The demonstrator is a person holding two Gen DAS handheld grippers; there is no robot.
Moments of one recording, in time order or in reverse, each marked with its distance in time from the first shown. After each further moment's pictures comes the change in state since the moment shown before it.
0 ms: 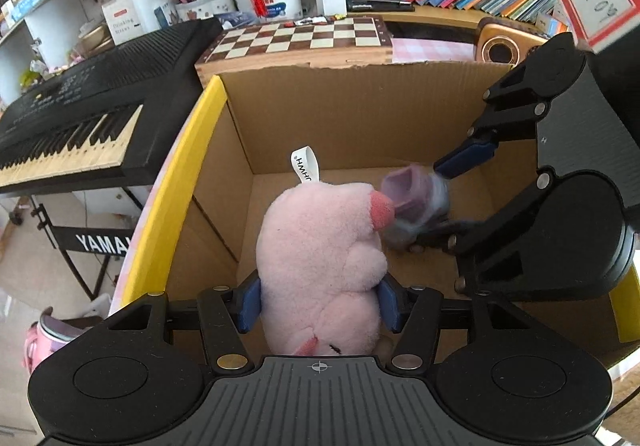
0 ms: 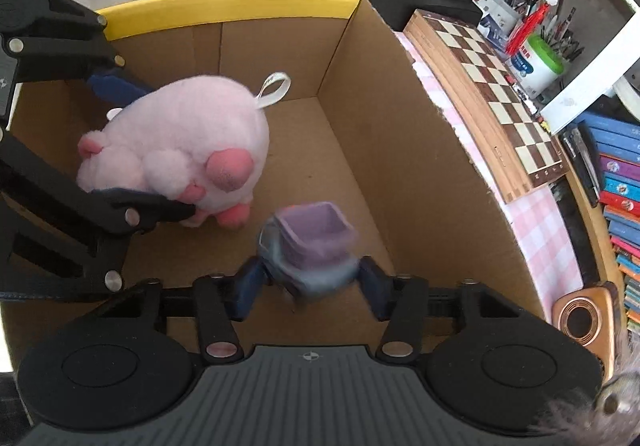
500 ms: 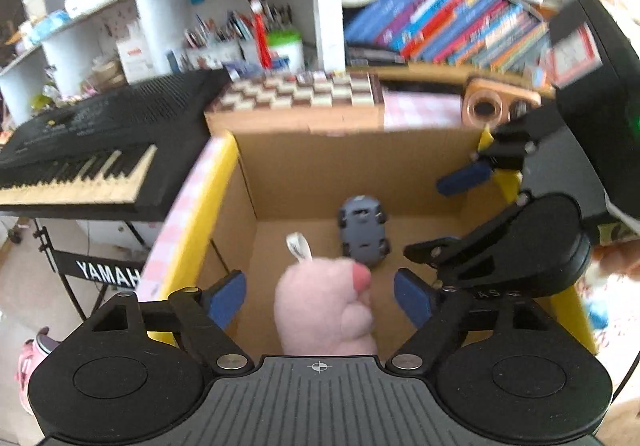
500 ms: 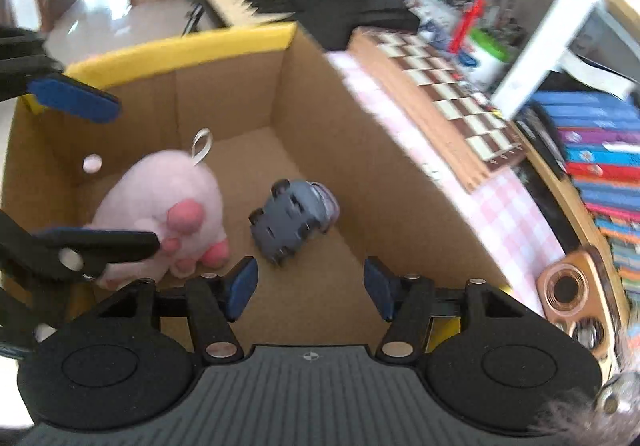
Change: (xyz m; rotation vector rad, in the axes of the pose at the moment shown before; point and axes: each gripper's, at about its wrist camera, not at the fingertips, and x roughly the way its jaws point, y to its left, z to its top) left arm -0.046 0.000 -0.002 -0.037 -0.176 -0.013; right arm -0.034 -0.015 -0.018 0.188 -0.151 -0.086
